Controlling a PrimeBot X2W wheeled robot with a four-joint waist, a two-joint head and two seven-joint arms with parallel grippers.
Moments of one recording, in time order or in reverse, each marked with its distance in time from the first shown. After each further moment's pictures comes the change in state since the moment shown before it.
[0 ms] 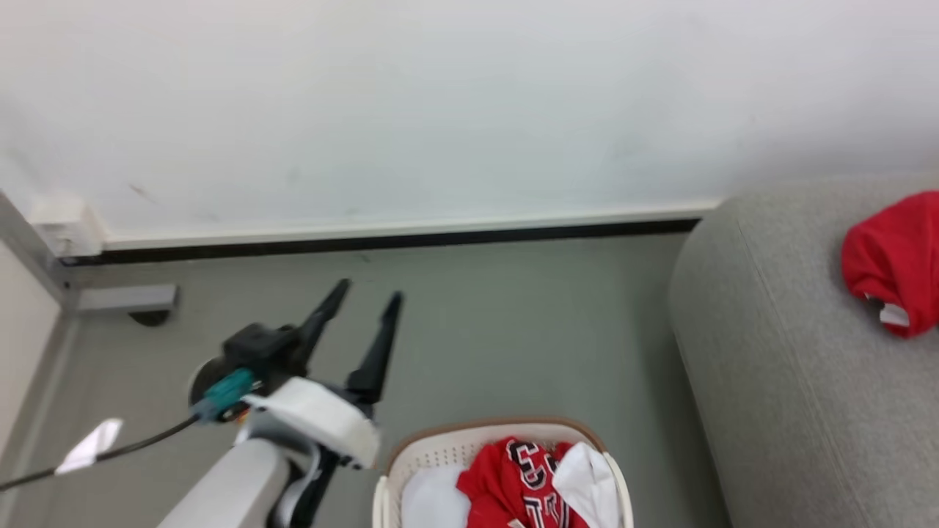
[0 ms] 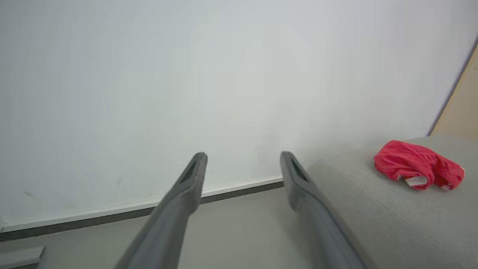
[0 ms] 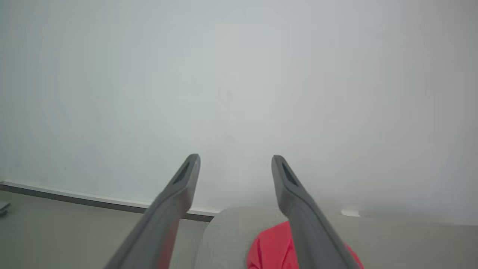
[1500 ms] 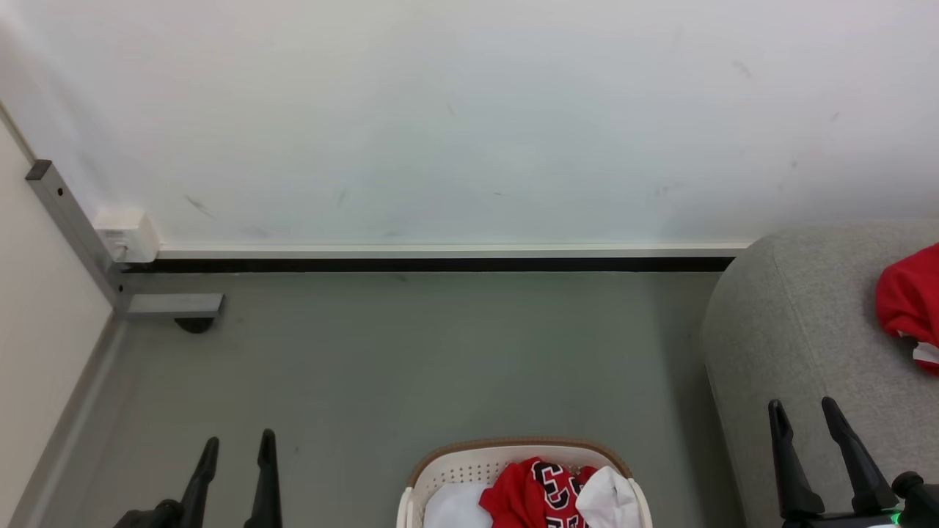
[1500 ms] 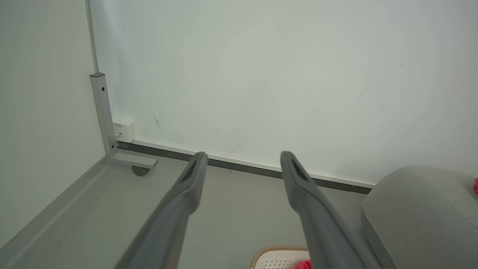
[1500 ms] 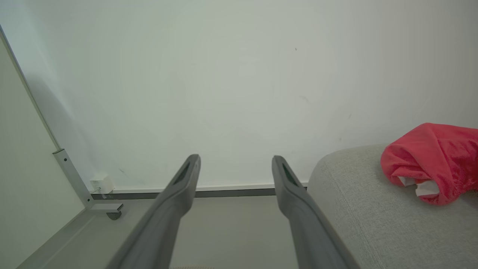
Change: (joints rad) left arm 0.516 -0.274 0.652 -0.121 0.353 -0.173 0.000; right arm 0.630 0.575 -0.210 -0.221 -0.311 0.000 -0.322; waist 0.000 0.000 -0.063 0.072
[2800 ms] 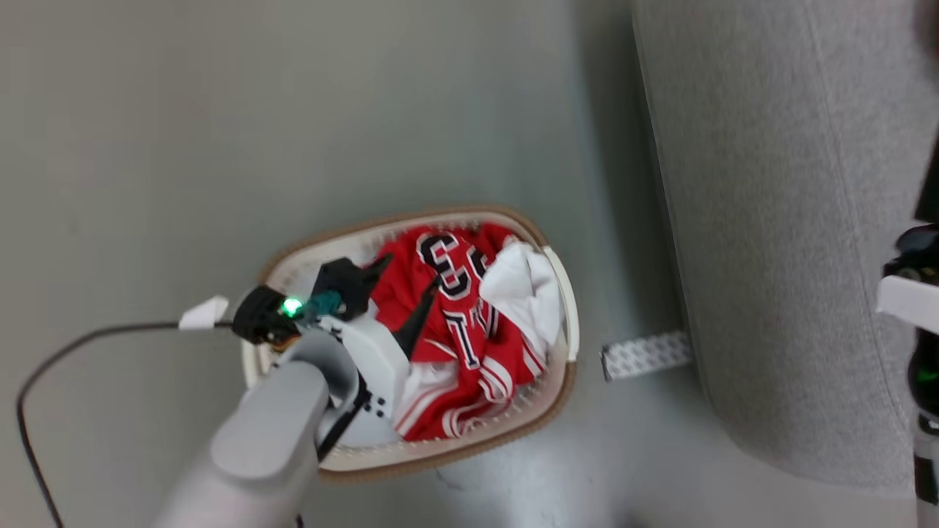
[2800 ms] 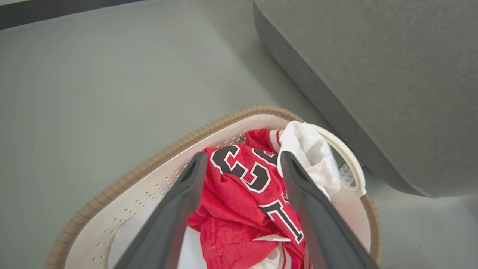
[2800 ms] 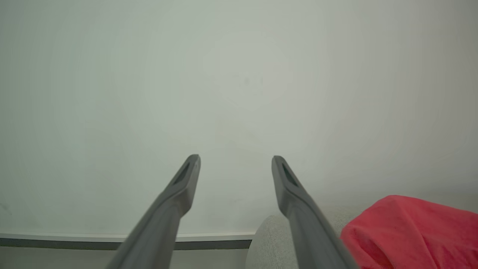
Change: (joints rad) left arm -0.772 0.123 -0.659 0.565 -0.080 -0.048 0.106; right arm -0.509 0.034 -0.141 -0.274 -0.052 0.000 -0.002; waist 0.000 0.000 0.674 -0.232
